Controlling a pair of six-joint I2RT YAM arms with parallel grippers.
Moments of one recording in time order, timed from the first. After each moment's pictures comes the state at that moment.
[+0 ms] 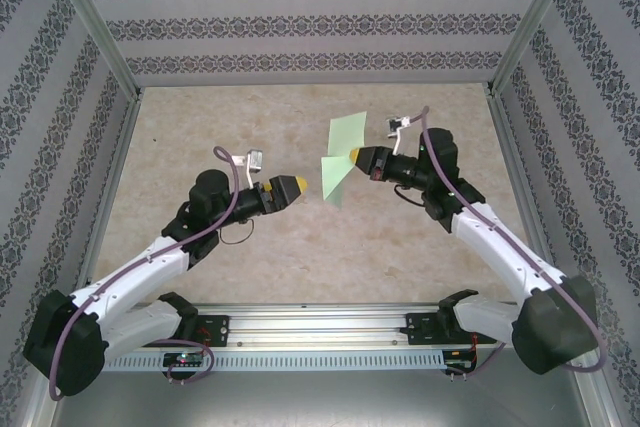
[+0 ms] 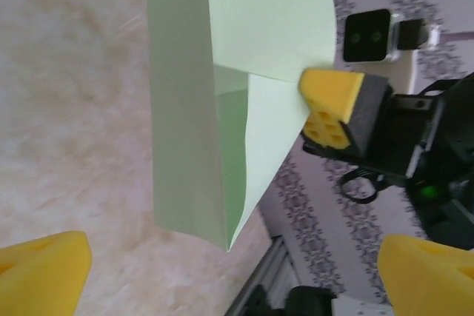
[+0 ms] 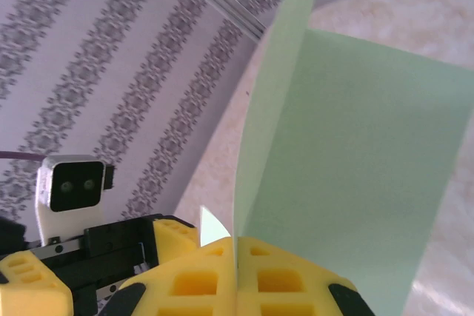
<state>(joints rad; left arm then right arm) -0.56 1.03 0.60 0.29 0.51 -0.98 0.36 1.14 0.82 0.06 -0.65 0.68</state>
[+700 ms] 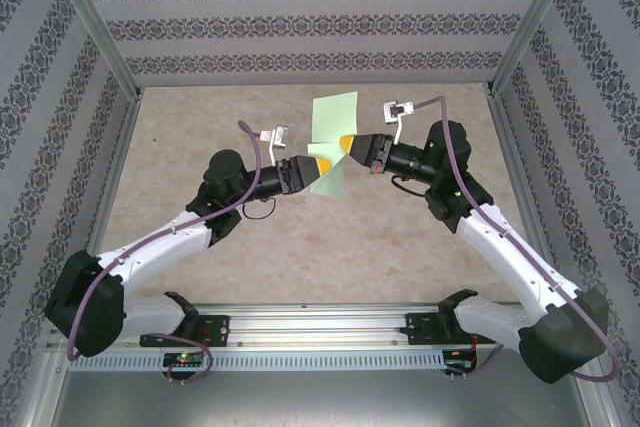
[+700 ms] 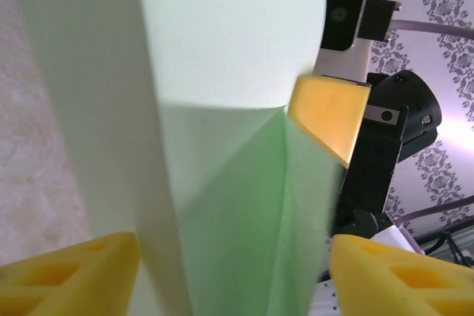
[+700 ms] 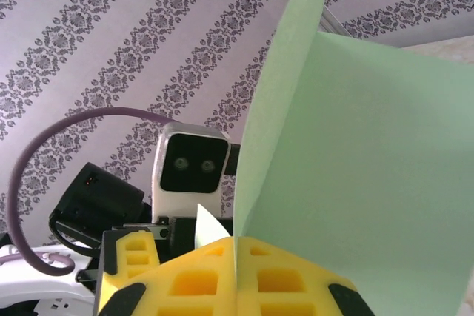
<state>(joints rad) -0.63 1.26 0.76 0.60 0.68 -1.14 0.43 1.10 0.92 0.14 -0.73 0.77</state>
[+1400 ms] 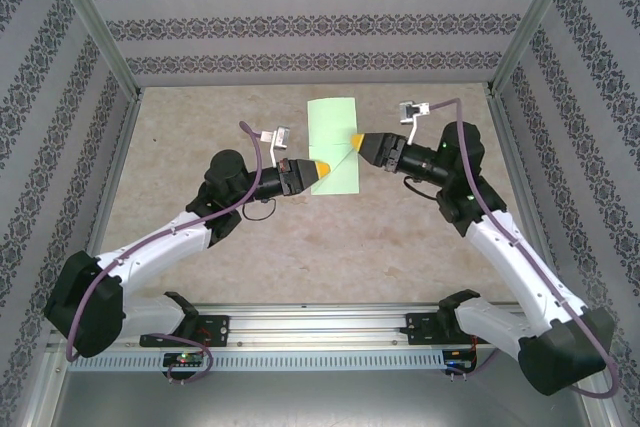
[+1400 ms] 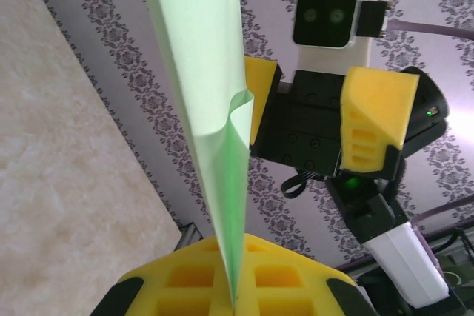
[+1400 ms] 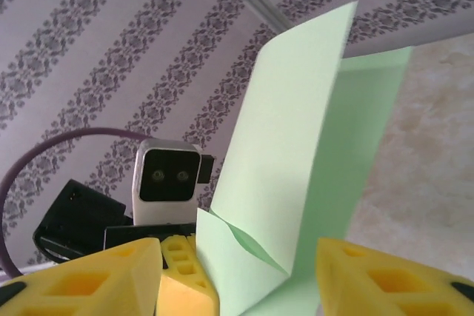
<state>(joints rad) -0.63 1.25 0.76 0.54 0.67 -1.10 0.34 1.02 0.92 0.01 -0.69 0.74</state>
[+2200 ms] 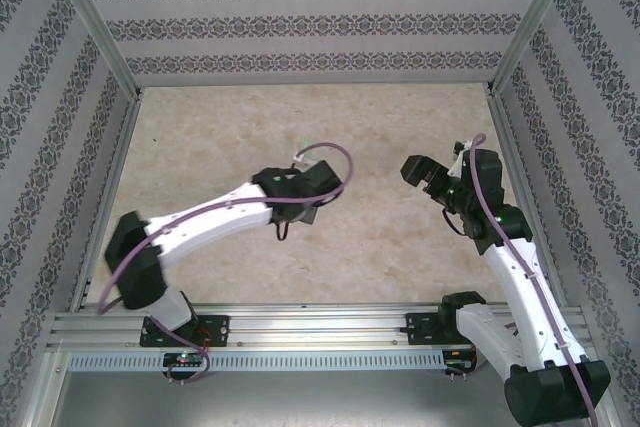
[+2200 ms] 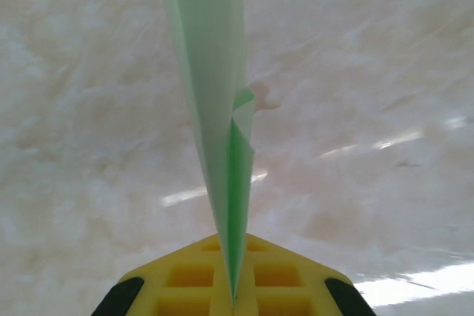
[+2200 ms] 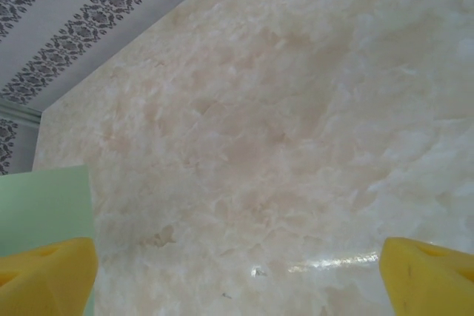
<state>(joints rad) -0.98 1.68 1.41 -1.05 -0.48 -0.62 0.13 0.85 0.83 -0.59 -0.21 0.60</state>
